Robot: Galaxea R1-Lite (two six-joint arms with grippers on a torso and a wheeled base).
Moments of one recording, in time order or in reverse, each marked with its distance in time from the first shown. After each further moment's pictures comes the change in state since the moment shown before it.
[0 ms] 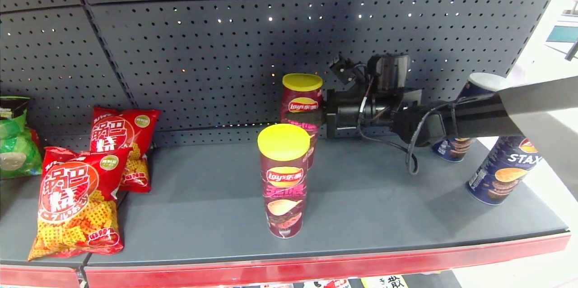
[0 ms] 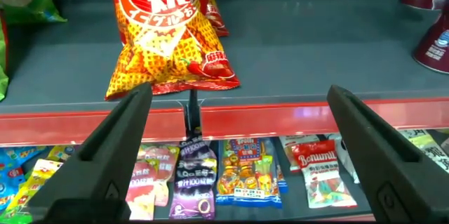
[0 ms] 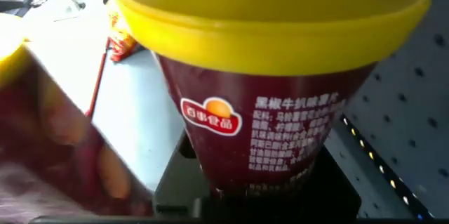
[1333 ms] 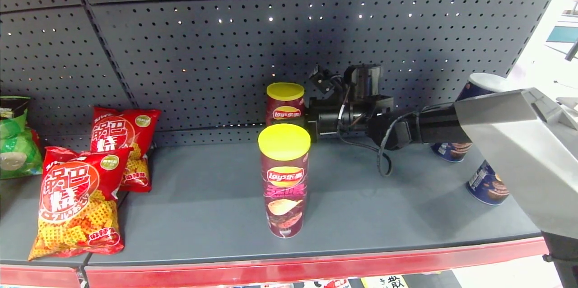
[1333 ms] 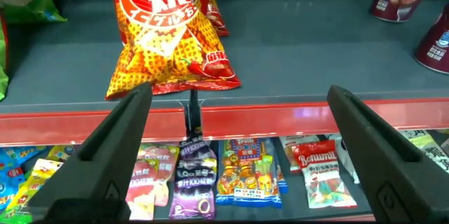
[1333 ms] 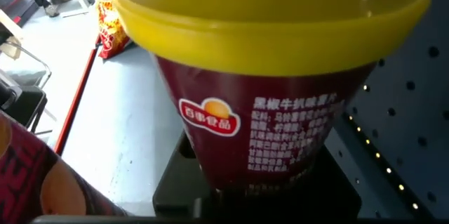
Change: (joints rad) left arm 0.000 0.000 0.000 0.000 0.000 0.000; right arm 0.034 0.139 -0.144 0.024 0.003 -0.003
